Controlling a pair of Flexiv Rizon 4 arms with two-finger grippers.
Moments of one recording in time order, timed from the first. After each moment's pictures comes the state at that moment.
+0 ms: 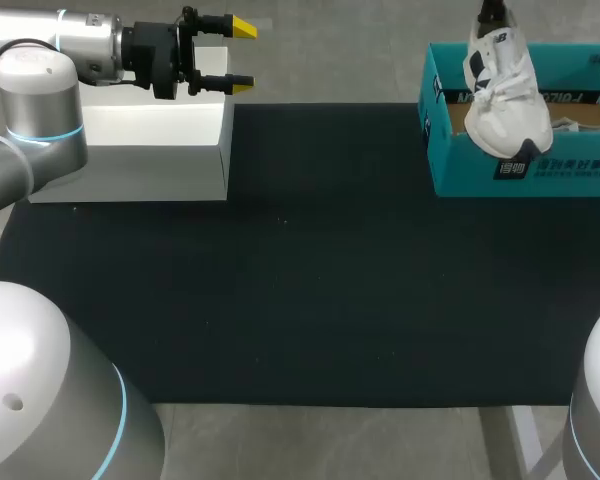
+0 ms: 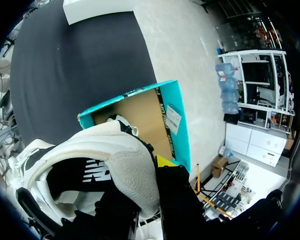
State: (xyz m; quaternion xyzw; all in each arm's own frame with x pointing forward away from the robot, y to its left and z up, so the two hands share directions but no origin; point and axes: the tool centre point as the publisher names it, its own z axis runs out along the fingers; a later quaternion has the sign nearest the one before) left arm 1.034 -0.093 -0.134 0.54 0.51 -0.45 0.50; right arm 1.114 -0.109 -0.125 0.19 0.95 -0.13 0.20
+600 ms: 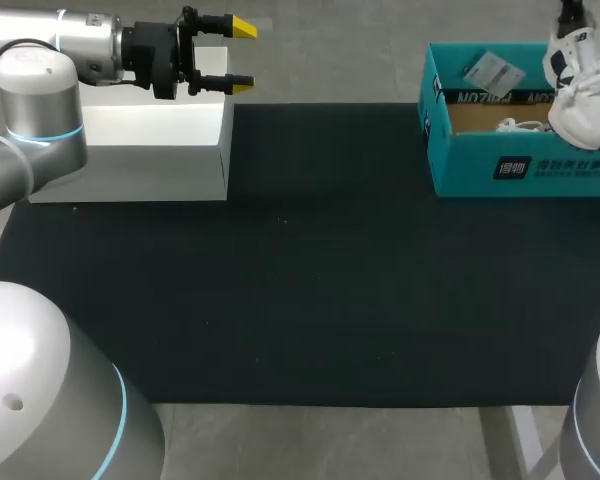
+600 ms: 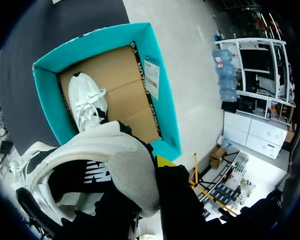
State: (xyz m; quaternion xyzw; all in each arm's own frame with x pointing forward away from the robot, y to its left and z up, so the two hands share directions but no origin) left arm 1.034 -0.093 -0.133 0.54 0.51 -0.45 0.50; right arm 1.168 -0.258 -0.155 0.20 0.94 -0.16 0.21
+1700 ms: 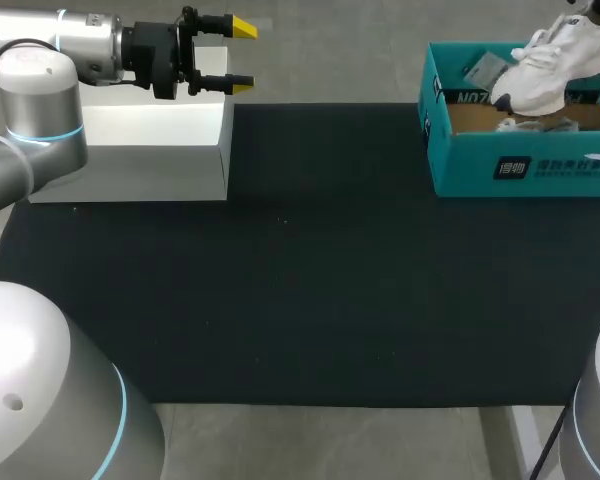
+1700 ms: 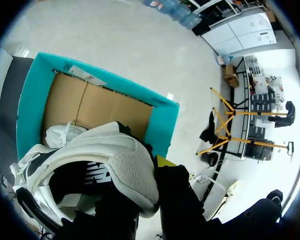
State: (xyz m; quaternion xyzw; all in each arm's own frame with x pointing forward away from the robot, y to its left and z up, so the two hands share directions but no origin) left arm 1.034 -0.093 -0.134 0.54 0.51 -0.45 0.50; right arm 1.175 -0.319 -0.168 0.60 0.77 -0.14 0.17
